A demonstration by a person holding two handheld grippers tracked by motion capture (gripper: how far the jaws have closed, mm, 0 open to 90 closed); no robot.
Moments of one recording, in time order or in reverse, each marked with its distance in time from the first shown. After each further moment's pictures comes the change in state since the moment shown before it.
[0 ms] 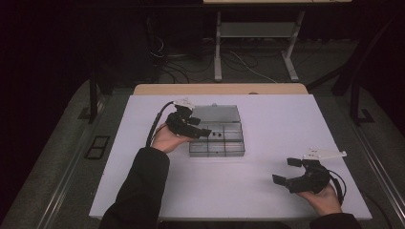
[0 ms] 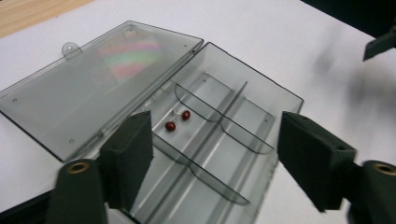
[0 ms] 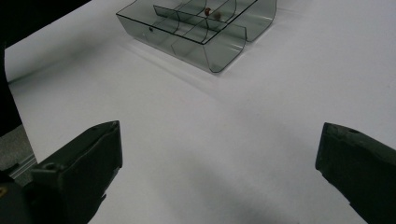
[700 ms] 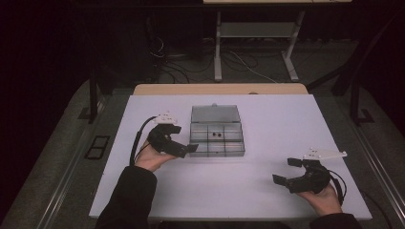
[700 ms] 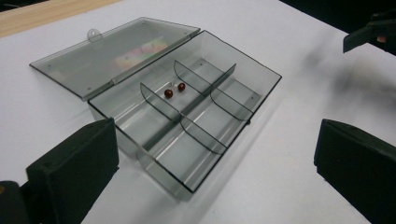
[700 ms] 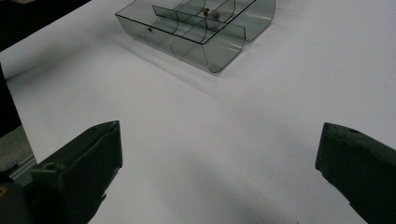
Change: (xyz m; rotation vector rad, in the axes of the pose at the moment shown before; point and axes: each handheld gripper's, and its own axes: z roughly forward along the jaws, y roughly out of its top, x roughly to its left) left arm -0.031 -0.049 -0.045 -0.105 0.072 -0.038; right arm 0.000 0.000 -0.001 0.003 0.001 0.007
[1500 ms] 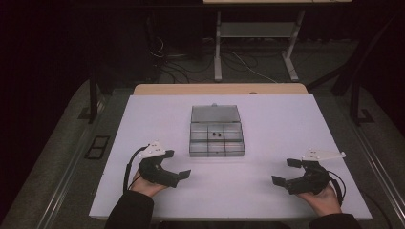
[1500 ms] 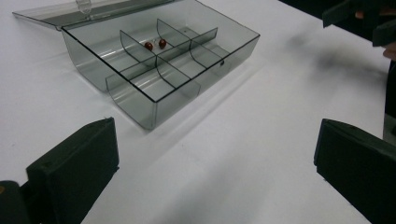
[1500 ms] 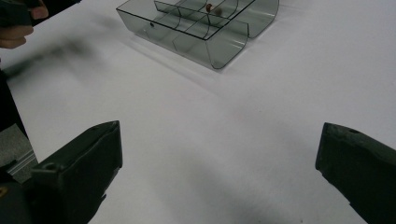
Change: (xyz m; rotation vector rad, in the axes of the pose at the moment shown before) left arm -0.026 -0.075 -0.016 -0.081 0.001 -0.030; right arm 0.003 -0.001 0.002 0.009 -0.003 -0.014
